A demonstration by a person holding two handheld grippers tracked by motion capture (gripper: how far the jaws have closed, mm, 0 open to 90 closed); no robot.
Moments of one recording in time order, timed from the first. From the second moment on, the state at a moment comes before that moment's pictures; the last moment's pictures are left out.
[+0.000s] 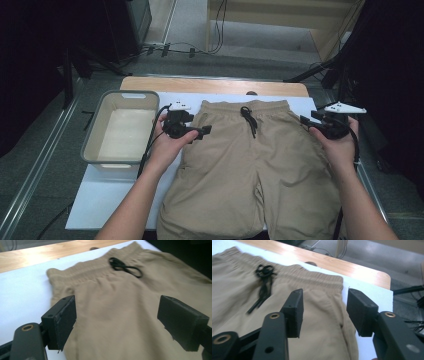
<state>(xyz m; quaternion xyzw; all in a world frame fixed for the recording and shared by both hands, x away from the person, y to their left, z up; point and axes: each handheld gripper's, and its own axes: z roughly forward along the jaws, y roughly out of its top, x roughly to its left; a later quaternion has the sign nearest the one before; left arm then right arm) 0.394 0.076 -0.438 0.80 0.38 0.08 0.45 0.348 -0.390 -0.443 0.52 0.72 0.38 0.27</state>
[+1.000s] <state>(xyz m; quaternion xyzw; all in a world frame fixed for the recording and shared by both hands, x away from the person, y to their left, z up) 0.480 0.067 -0.501 0.81 0.45 0.08 0.36 0.444 -0.384 -0.514 0.57 0.74 0.29 0.18</state>
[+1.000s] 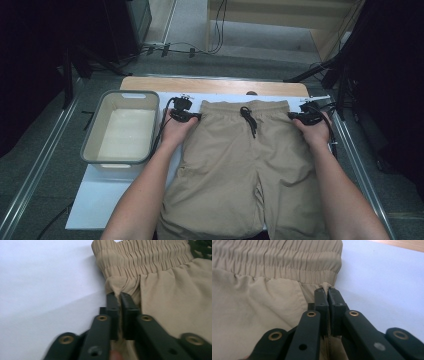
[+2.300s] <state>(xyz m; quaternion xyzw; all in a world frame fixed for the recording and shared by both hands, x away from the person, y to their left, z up) 0.339 0.071 -0.437 0.78 0.32 0.05 0.53 0.294 -0.411 -0.459 0.54 0.72 0.38 0.24</state>
